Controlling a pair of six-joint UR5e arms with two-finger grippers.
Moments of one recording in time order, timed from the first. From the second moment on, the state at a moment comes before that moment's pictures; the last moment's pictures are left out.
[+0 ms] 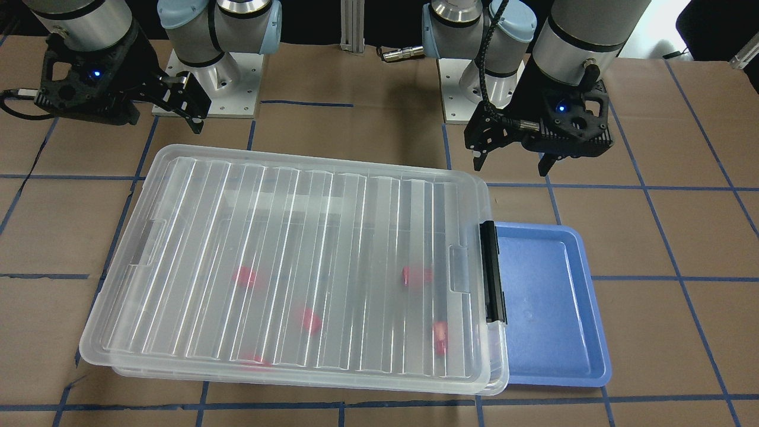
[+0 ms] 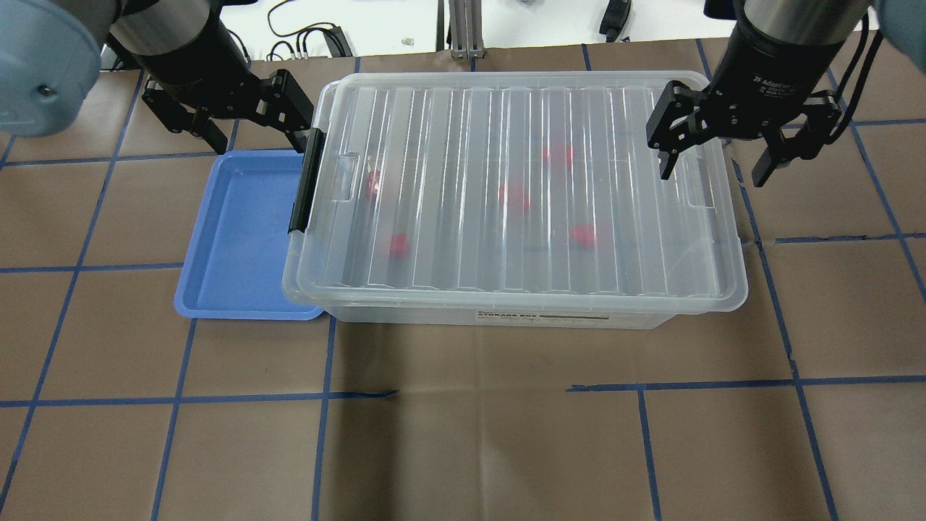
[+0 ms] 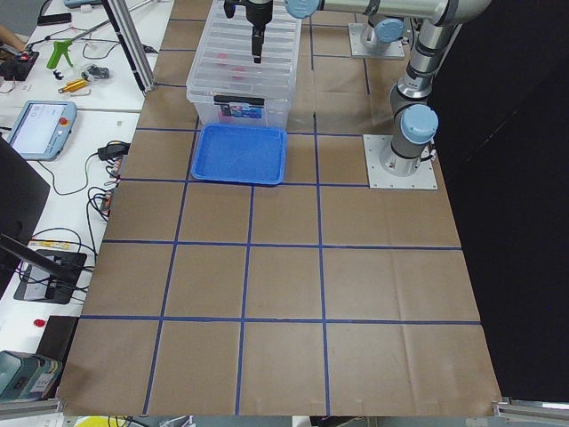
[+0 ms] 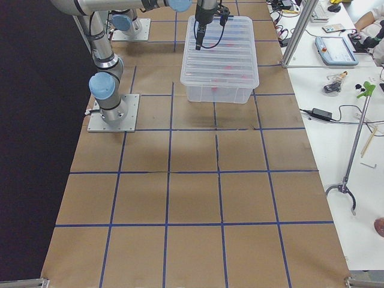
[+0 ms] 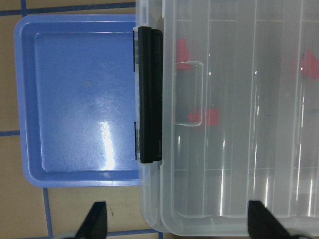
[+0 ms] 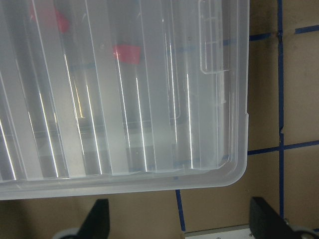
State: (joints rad) left arm -1.59 -1.63 -1.48 -1.55 1.54 0.04; right arm 1.54 -1.57 1.49 -1.37 -1.56 0.12
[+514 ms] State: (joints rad) left arm -1.59 -1.63 -1.48 -1.55 1.54 0.04; right arm 1.54 -1.57 1.48 -1.36 -1.55 0.12
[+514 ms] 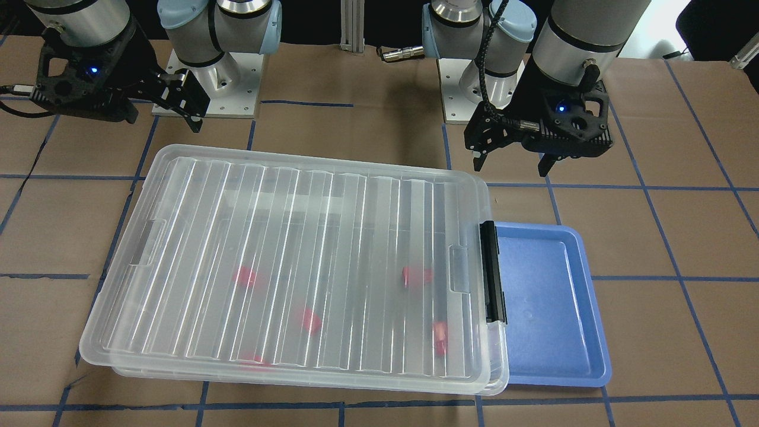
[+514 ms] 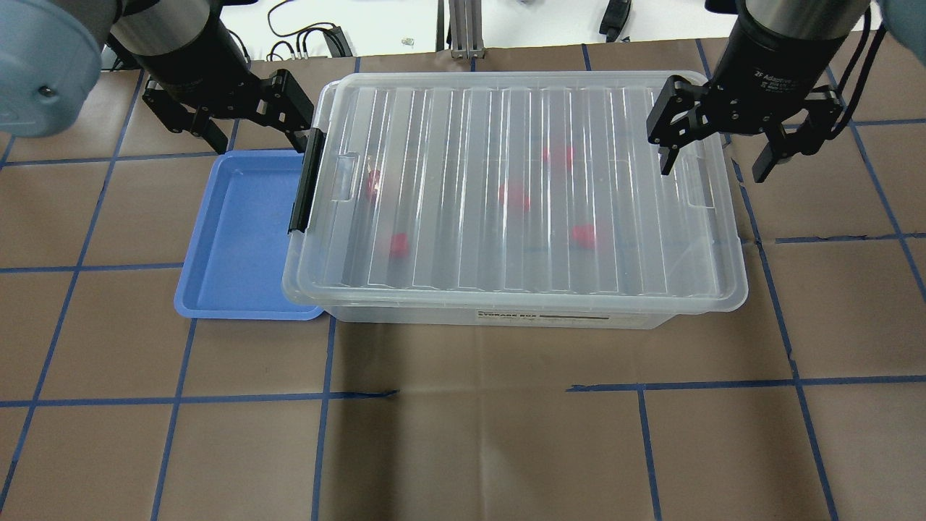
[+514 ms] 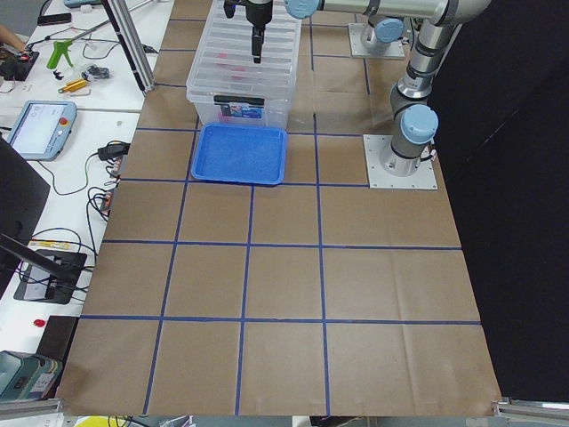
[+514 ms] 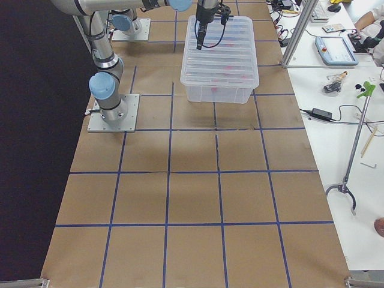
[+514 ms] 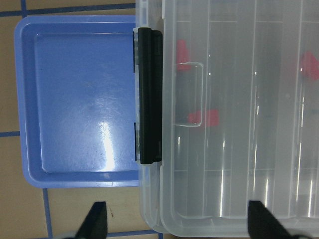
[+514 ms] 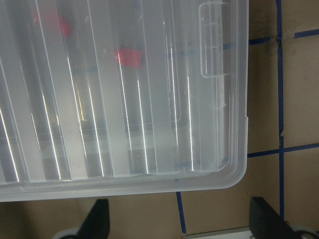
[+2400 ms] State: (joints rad) left arm -1.58 -1.66 -1.49 -1.55 1.54 1.05; right arm 1.31 -1.52 1.87 -1.86 -1.61 -0.12
